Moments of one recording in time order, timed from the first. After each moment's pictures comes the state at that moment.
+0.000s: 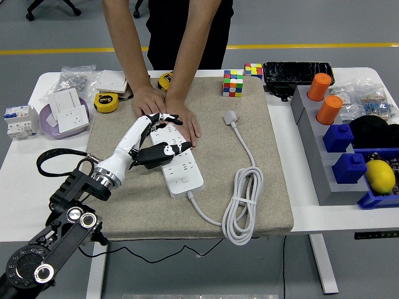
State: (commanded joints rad) left arm -0.20 0.09 -1.10 -1.44 1.44 0.07 0.04; right arm 0.09 -0.10 1.39 0.18 -1.41 0.00 -0.10
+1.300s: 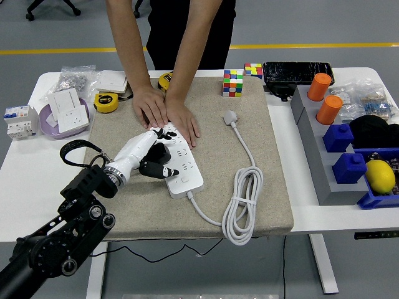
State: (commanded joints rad) left arm -0.30 0.08 -1.05 -1.25 2.01 0.07 0.17; right arm 0.10 -0.10 1.39 0.18 -1.41 0.00 -0.10
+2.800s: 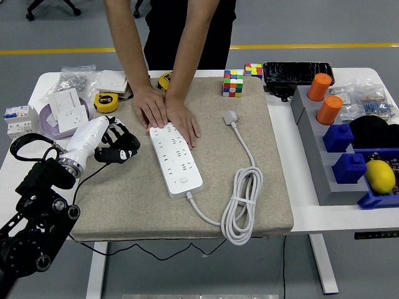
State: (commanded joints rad) left arm -0.22 0.13 -1.30 -1.27 2.15 0.04 0.12; right arm 0.09 -0.10 1.39 0.18 -1.40 0.00 -0.10
